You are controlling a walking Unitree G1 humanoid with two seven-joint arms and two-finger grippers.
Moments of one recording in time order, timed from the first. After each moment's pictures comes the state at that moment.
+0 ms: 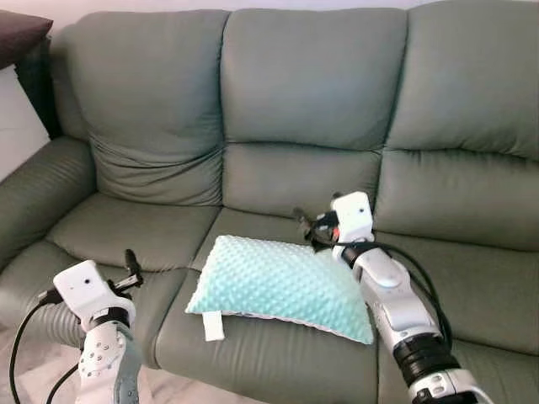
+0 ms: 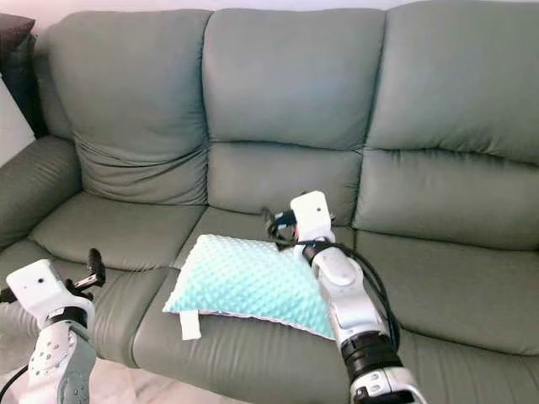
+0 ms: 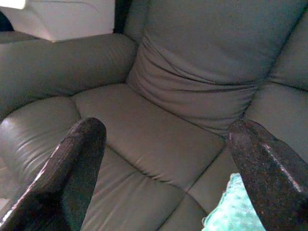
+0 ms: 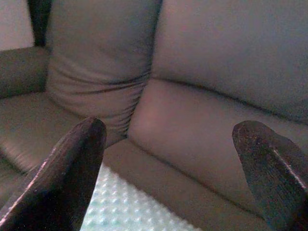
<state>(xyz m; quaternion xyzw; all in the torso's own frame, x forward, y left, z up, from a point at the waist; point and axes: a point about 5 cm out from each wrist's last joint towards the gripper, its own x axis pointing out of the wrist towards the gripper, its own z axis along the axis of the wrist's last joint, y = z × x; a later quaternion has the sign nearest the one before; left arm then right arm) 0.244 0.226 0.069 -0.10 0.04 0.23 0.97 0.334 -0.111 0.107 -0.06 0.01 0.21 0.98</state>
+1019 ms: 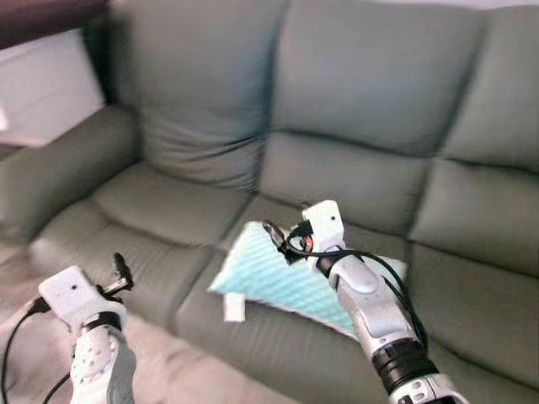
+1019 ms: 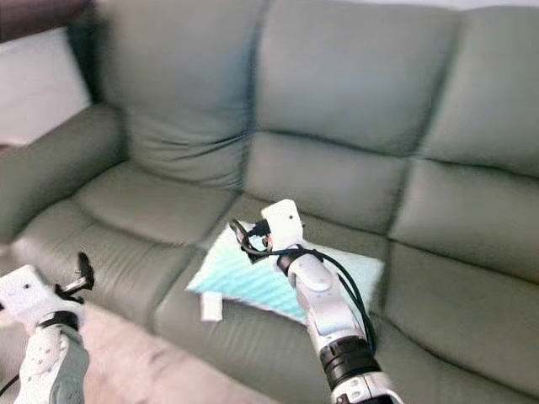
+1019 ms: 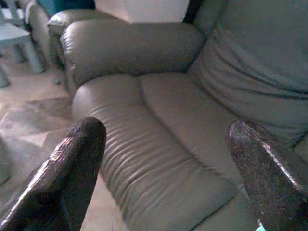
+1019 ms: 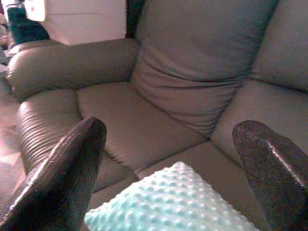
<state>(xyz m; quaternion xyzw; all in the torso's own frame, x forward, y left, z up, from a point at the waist) 0.238 0.232 0.069 -0.12 0.05 0.26 0.96 0.326 -0.079 0.102 -0.04 0.01 0.27 0.96</state>
